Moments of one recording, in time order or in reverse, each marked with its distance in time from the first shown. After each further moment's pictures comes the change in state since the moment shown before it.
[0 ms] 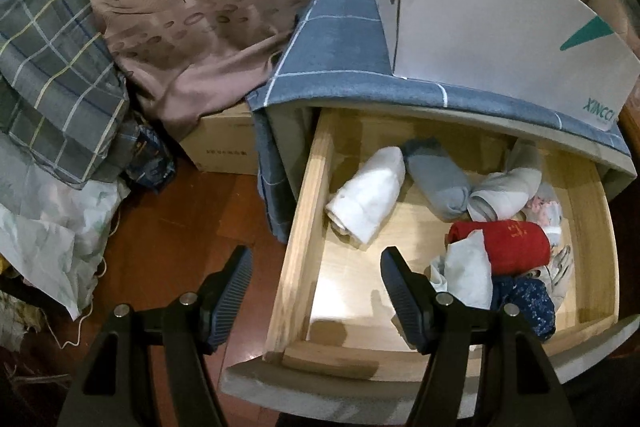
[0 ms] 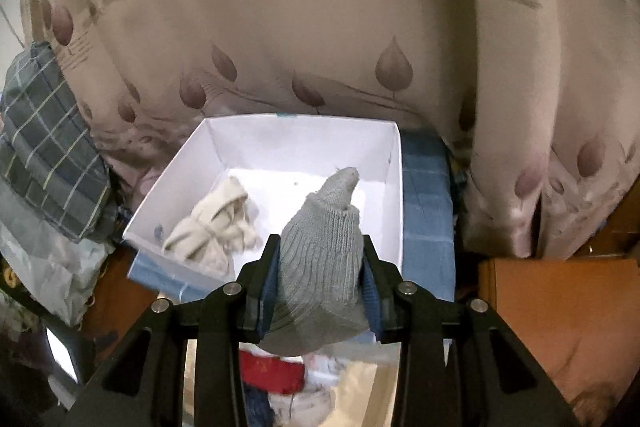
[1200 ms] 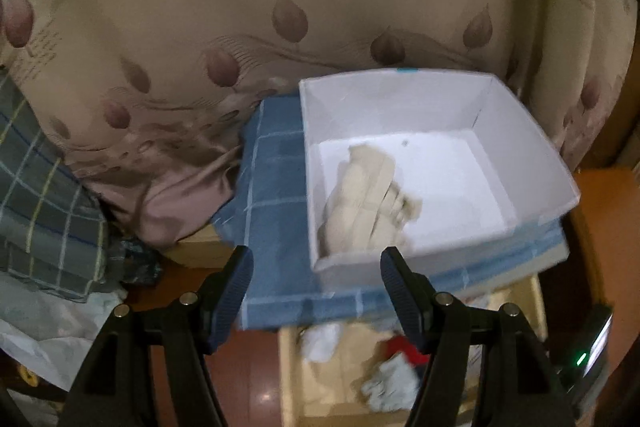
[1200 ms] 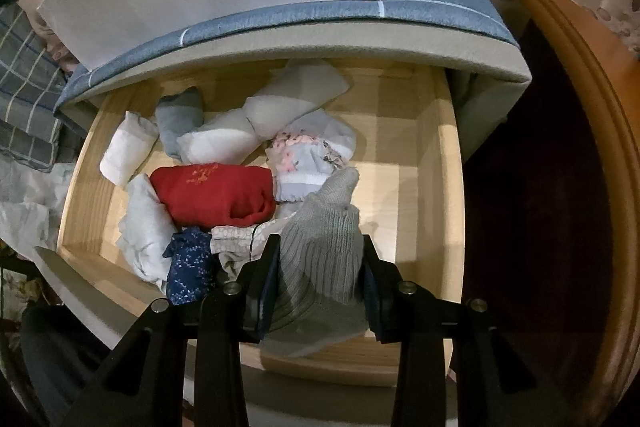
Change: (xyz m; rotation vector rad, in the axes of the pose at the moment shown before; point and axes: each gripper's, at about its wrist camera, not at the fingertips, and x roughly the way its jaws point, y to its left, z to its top) left arm -0.087 -0.038 0.172 0.202 -0.090 -0.097; right arm 0.090 -0.014 -0.230 0.112 0.361 -0.024
